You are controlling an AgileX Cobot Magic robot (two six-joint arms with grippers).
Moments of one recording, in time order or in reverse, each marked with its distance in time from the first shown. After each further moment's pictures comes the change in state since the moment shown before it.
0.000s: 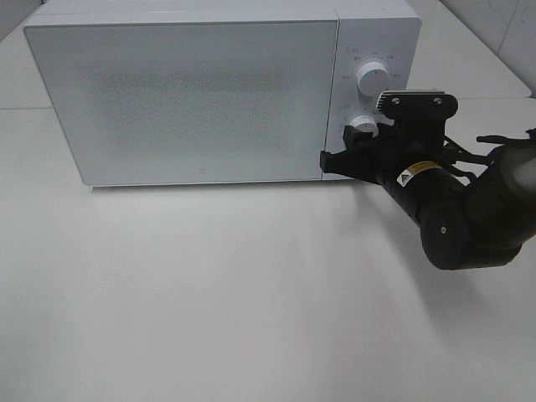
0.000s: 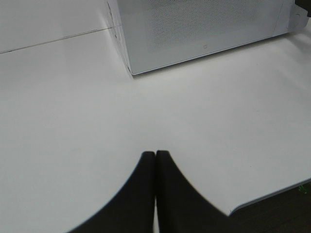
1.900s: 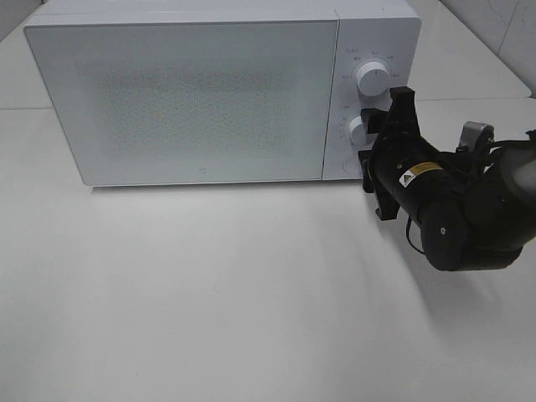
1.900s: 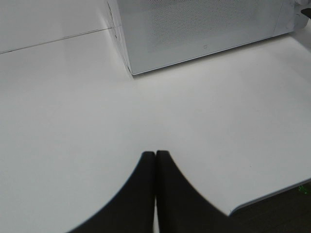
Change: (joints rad) left arm 0.000 0.000 0.000 0.000 0.000 0.000; right arm 0.002 0.000 0.006 0.039 -0.011 1.474
